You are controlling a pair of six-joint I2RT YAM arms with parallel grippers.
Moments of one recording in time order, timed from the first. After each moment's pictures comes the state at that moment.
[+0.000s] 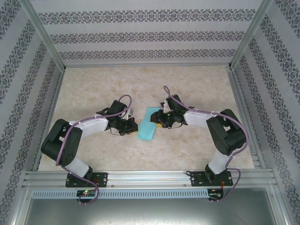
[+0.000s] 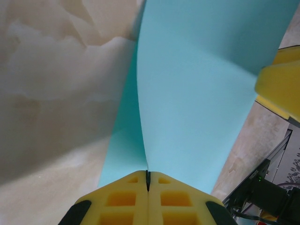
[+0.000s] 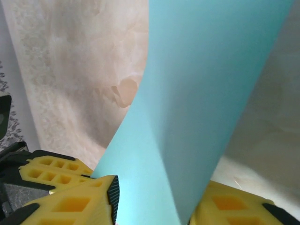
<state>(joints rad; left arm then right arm) -0.45 1.59 0.79 -0.29 0.59 -0.70 0.50 1.72 0.89 -0.12 -0.61 0.82</state>
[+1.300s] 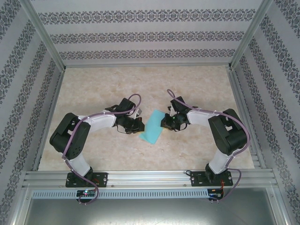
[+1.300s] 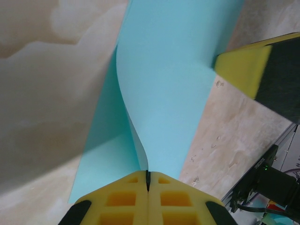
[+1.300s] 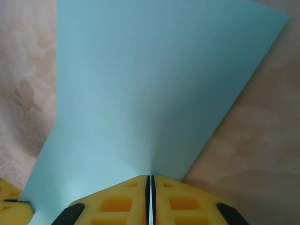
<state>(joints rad) -0.52 1.71 0.92 -0.33 0.60 -0.66 0.44 1.73 0.86 -0.28 -0.48 0.71</state>
